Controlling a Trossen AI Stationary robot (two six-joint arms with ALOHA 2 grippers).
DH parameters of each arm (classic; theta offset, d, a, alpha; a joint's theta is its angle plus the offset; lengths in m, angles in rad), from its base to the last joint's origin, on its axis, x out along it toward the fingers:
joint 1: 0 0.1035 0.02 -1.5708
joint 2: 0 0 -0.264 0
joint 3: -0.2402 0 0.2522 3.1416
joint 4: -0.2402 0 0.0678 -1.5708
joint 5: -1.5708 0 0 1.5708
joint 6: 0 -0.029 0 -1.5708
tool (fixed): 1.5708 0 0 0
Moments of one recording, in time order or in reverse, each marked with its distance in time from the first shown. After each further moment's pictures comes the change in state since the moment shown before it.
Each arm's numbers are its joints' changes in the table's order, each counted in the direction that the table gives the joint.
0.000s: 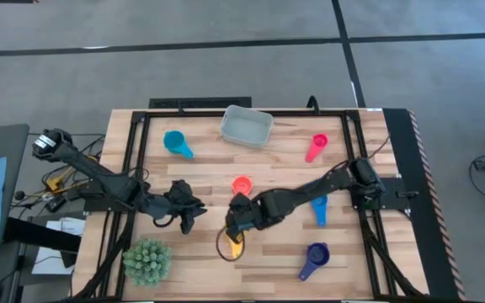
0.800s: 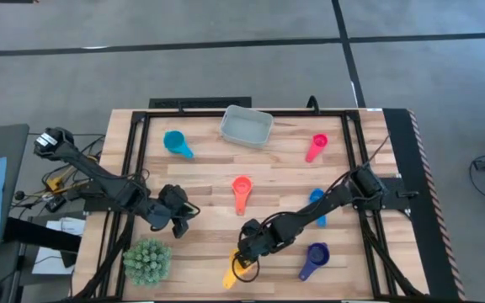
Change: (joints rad) left arm -0.073 0.000 0.005 -0.261 -0.050 0.140; right arm 0.148 0.015 0.246 0.317 0.266 -0.426
